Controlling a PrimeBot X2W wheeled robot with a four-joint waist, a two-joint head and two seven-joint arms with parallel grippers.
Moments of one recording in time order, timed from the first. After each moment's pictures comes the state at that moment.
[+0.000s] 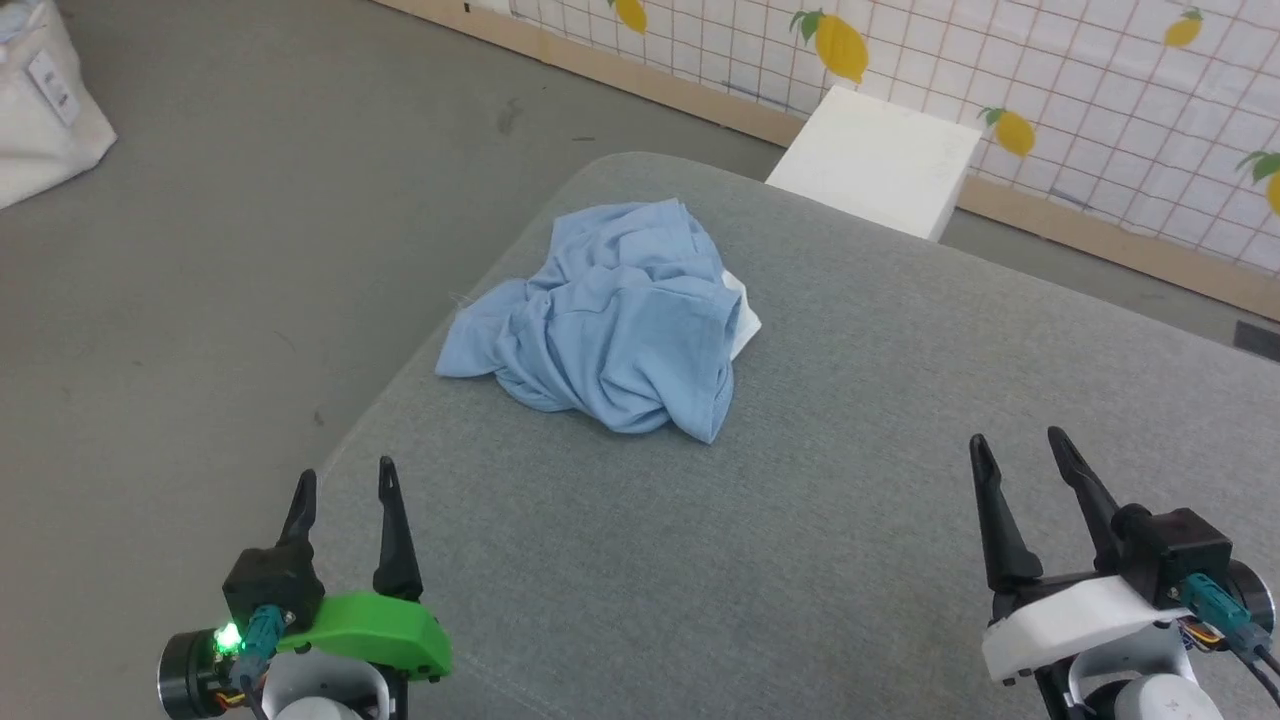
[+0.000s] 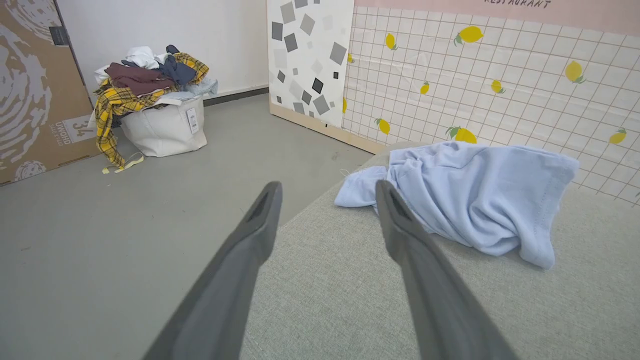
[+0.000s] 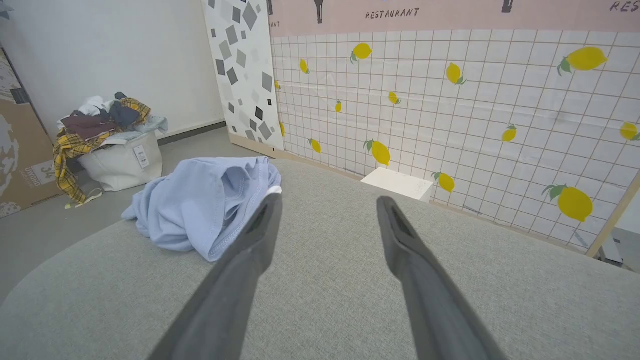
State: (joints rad) left arm -0.02 0.06 -0.03 0.13 -0.16 0.10 -0.22; right arm 0.00 -0.05 -0.03 0.07 0.09 0.13 -0.15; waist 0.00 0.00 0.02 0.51
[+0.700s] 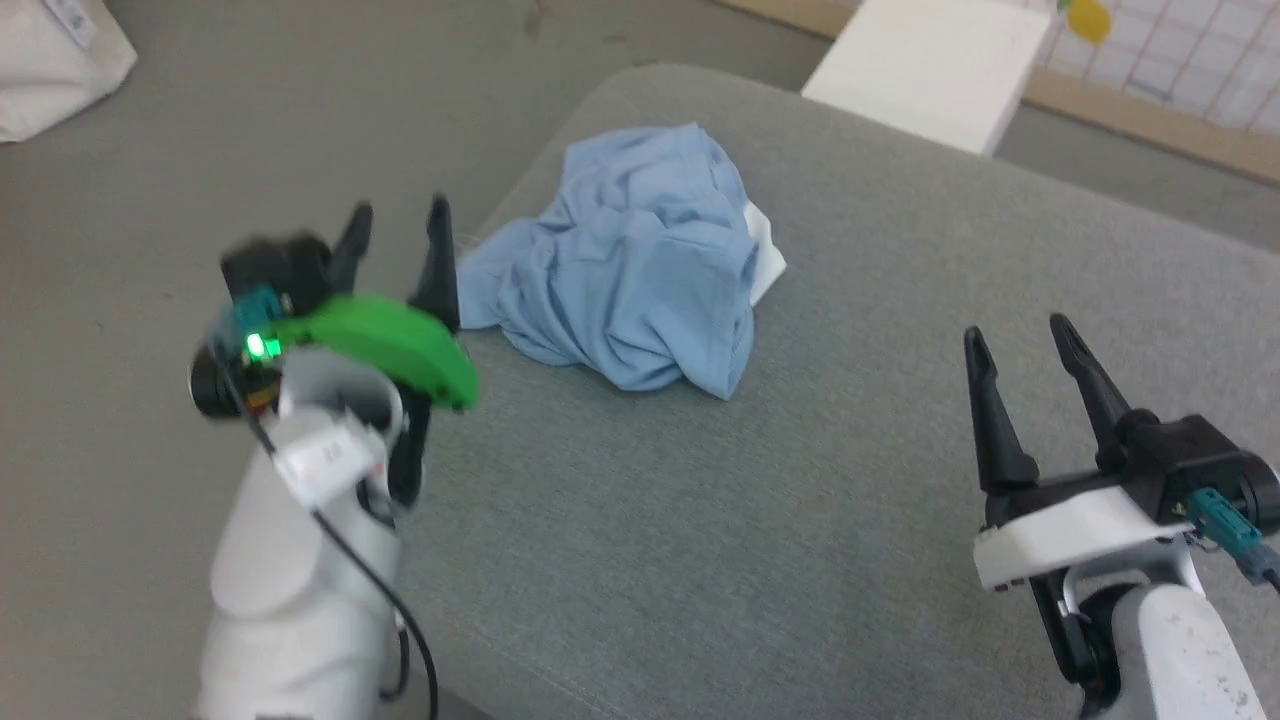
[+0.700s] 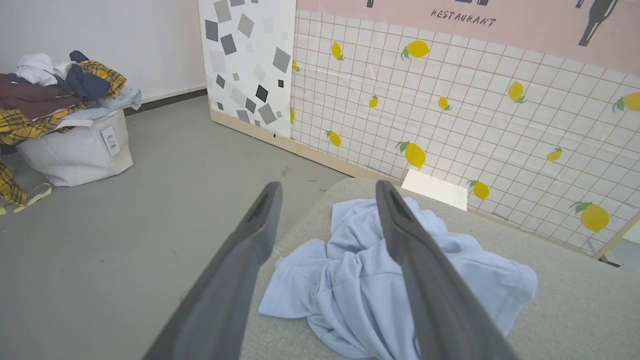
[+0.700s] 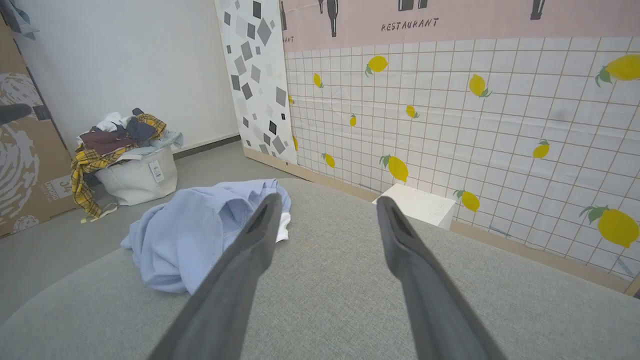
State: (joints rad) left arm -0.52 0.07 -0.07 0.35 -0.30 -0.01 -0.04; right arm -0.13 -0.05 -0.01 0.01 0.05 0.13 -0.12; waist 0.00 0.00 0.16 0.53
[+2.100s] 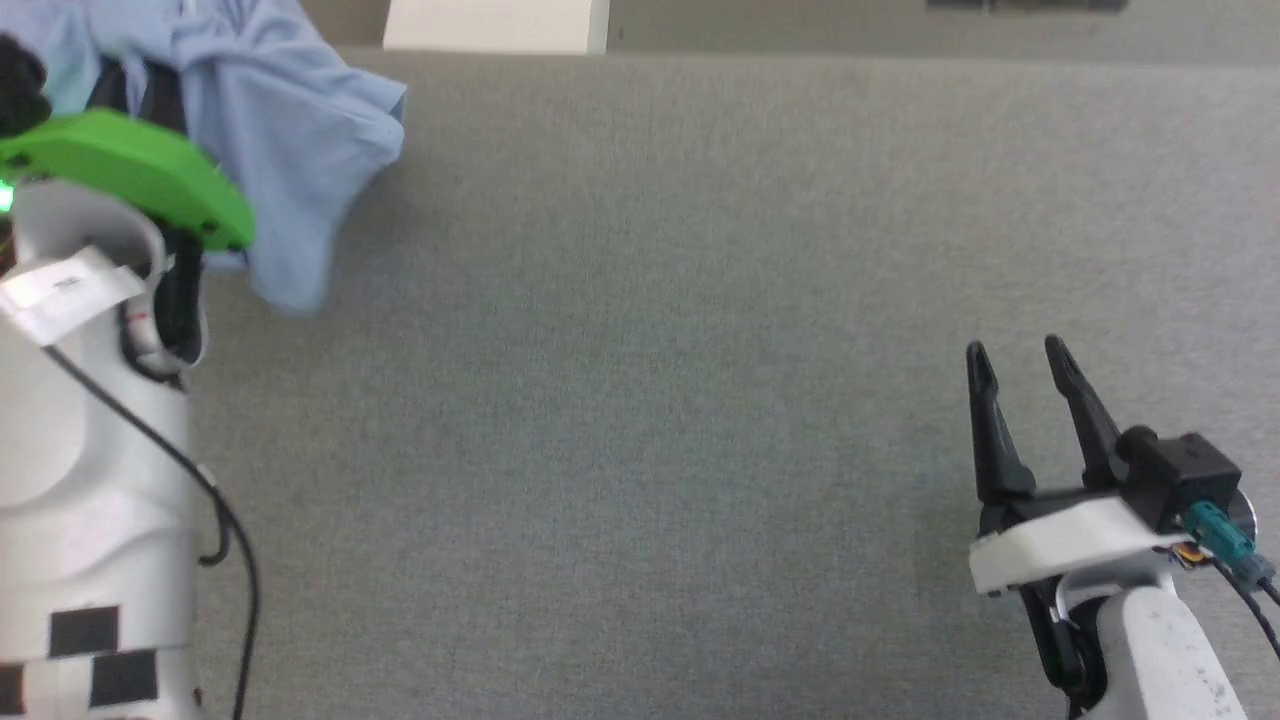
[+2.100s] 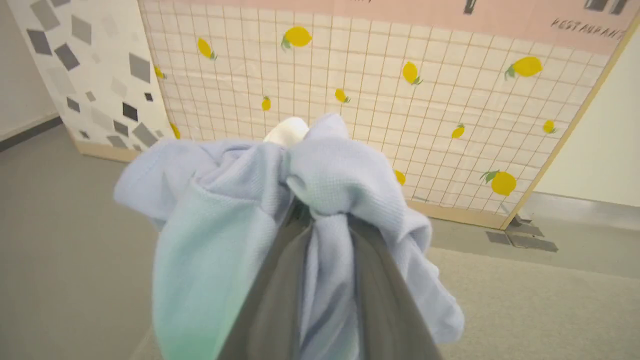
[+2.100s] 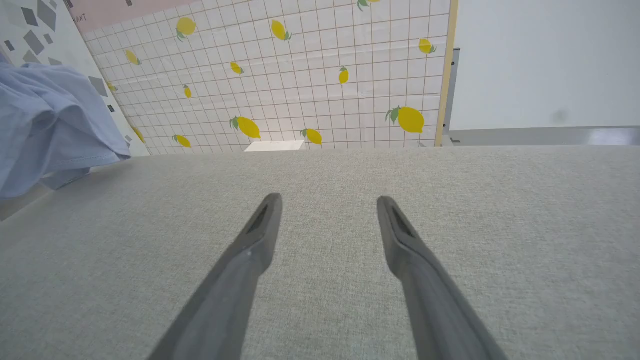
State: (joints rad) left arm -0.75 0.30 0.02 0.38 -0.37 -0.01 0.12; right arm -0.18 -0.05 -0.01 0.19 0.14 0.13 -0.25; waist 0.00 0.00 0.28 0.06
